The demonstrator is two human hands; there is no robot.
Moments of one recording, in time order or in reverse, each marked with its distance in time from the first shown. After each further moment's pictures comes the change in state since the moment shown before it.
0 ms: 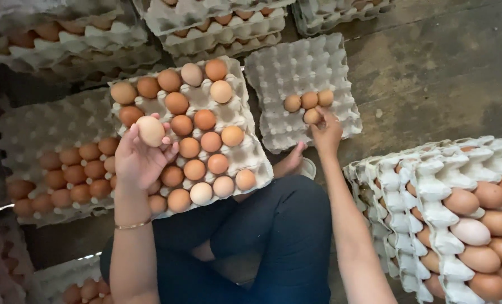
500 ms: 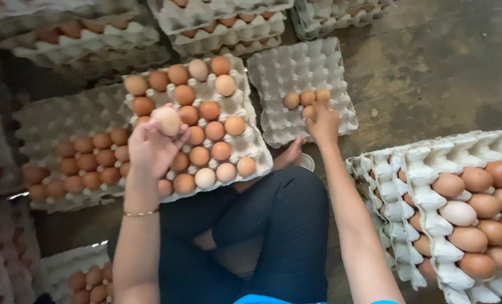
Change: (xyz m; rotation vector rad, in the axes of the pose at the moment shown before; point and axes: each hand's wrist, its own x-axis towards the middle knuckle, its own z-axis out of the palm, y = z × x) left_hand -0.024 -0.008 0.033 -0.023 -0.001 0.032; right_hand 0.016 -0.013 -0.012 -0.479 -0.184 -0.107
